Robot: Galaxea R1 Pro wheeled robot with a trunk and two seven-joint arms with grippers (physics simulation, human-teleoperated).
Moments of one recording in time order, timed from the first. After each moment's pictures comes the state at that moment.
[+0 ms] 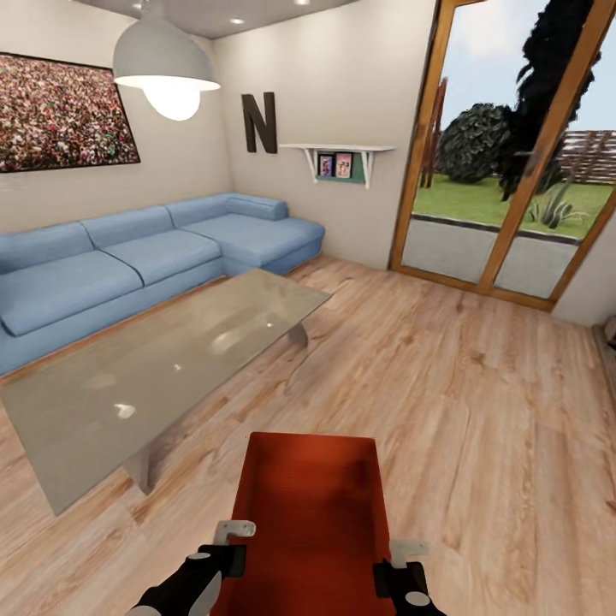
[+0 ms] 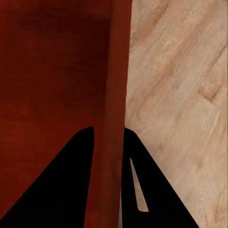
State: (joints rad) left arm -0.53 -0.08 -0.09 -0.27 0.07 0.13 0.08; right arm -0.46 0.05 0.56 -0.25 -0.46 -0.12 -0.26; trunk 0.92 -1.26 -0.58
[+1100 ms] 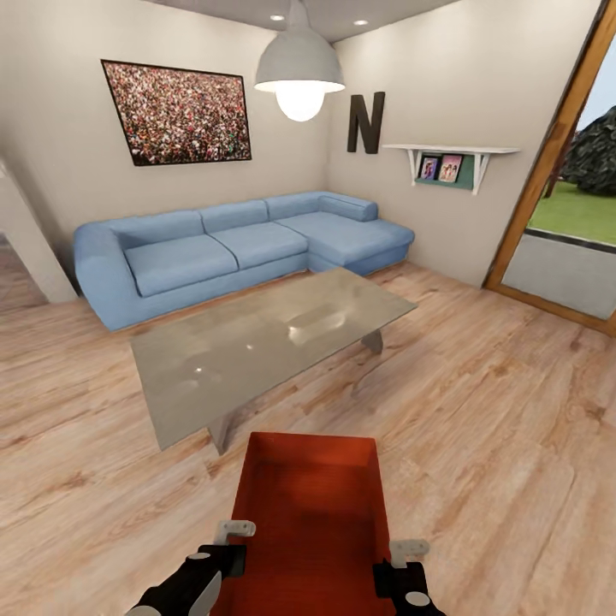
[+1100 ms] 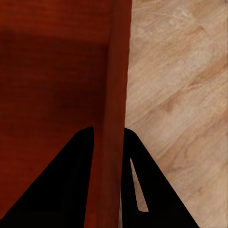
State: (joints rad) left arm -0.53 -0.08 -0.09 -0.27 0.07 0.13 0.08; right arm -0.46 0.05 0.56 -0.25 -0.46 -0.13 -0.26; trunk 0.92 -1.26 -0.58
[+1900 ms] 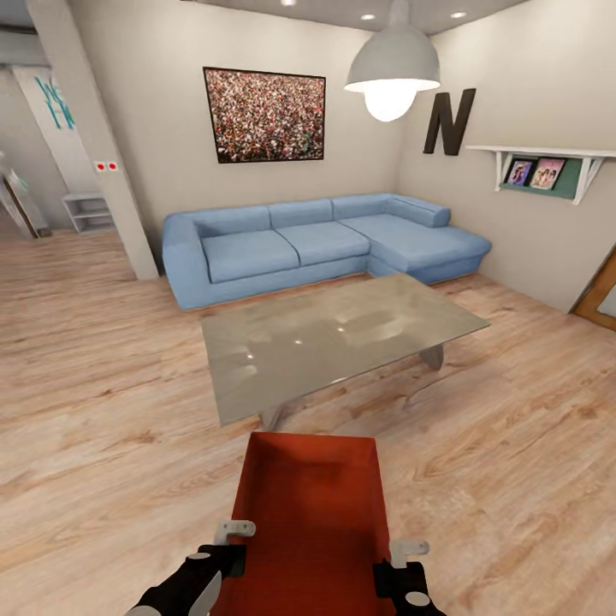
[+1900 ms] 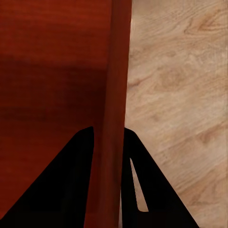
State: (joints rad) left arm -0.53 -0.08 -0.09 -0.27 0.07 0.13 0.08; right arm -0.46 0.05 0.56 -0.25 -0.46 -0.13 -0.26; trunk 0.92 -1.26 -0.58
